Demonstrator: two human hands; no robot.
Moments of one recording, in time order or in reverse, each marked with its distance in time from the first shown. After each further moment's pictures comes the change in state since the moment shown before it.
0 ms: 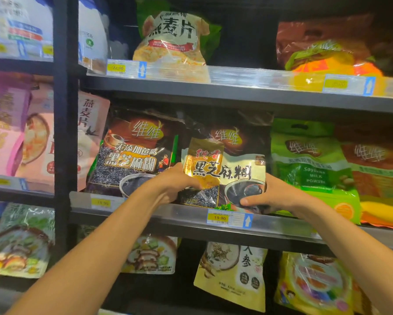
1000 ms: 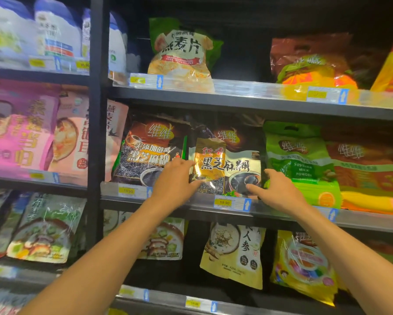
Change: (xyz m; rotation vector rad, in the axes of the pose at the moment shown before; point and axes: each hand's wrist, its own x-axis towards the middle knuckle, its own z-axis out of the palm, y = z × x) left_hand -0.099 -0.004 -0.005 0.907 0.396 0.444; right_hand -0.044 -0.005 0.026 -0.558 0.501 0.111
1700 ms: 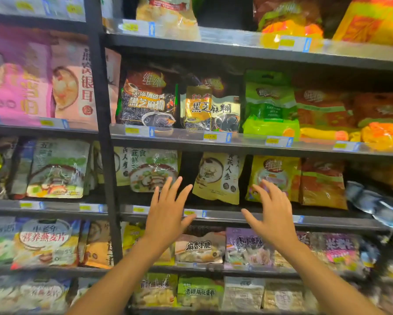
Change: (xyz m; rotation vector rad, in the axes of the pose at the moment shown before) left_hand -0.261 -0.016 0.062 0.202 -0.076 0.157; right_hand -0.289 0.042 0.043 -0.123 0.124 -0.122
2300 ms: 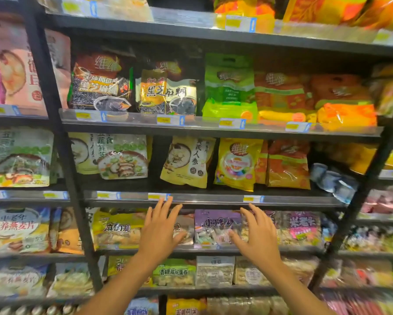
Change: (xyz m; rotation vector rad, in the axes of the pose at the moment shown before) left_hand -0.054 0.127 0.075 -0.053 -0.226 -0.055; right_hand -0.113 0.113 -0.011 0.049 -0.200 0.158
